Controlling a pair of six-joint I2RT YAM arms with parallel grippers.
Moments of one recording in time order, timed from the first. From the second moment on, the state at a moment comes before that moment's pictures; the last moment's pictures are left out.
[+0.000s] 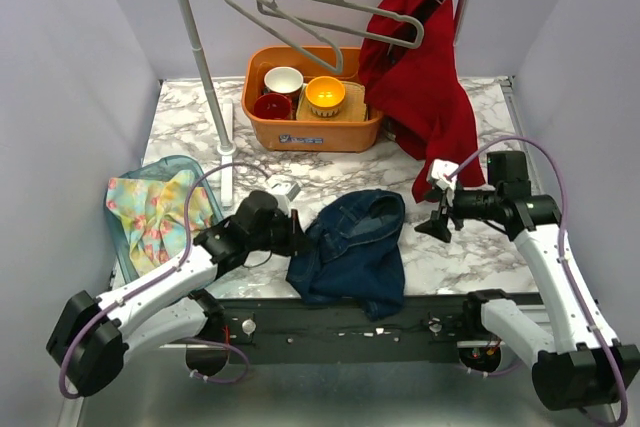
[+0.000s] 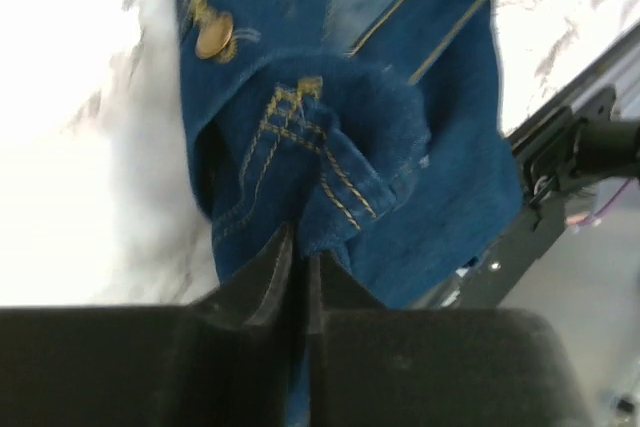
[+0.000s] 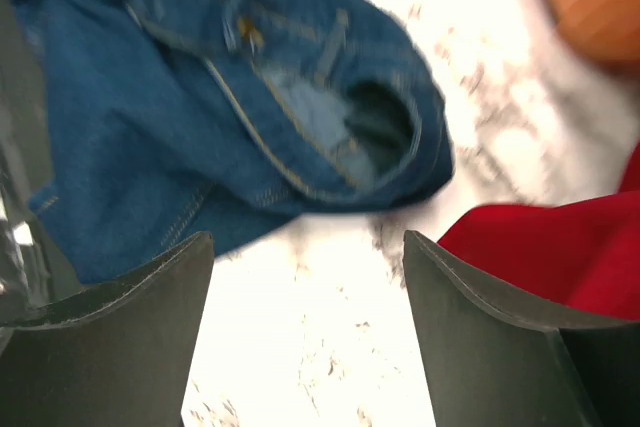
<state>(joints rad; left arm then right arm) -0.72 0.96 0.52 -0.21 0.26 -0.60 0.09 0.91 0.90 -0.88 -0.89 -0.88</state>
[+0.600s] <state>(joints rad) -0.82 0.63 0.70 -0.41 0.01 -0.61 0.25 1.21 0.92 -0.69 -0.66 -0.77</state>
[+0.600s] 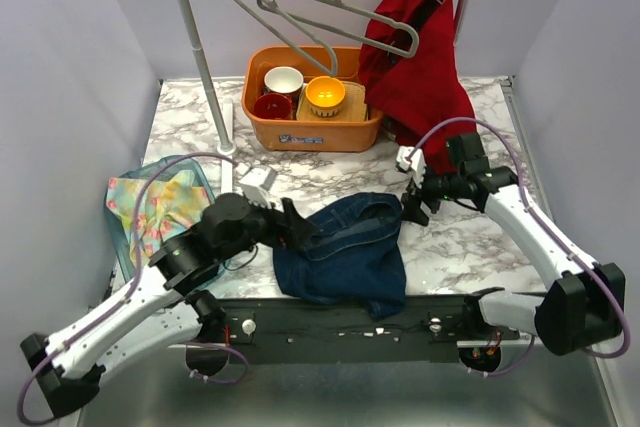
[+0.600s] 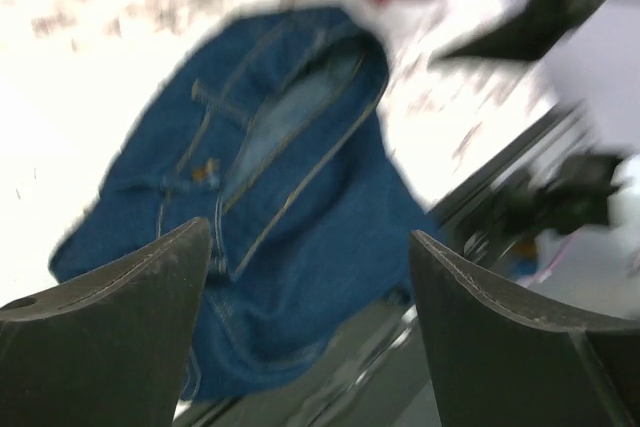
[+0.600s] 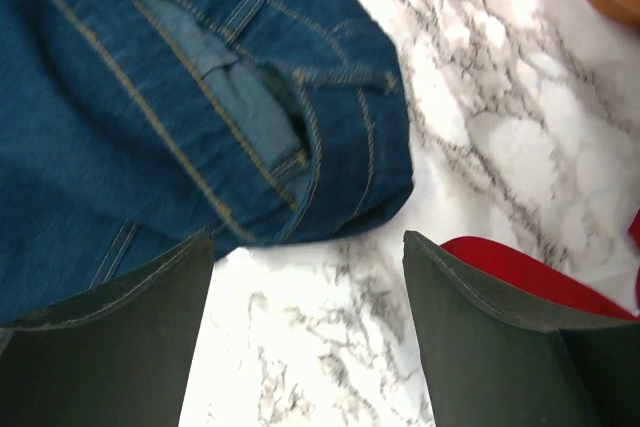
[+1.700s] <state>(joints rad) -1.03 1.21 0.72 -0.52 -0.43 -0.61 0.42 1.47 0.95 -0.46 -0.26 -0.51</state>
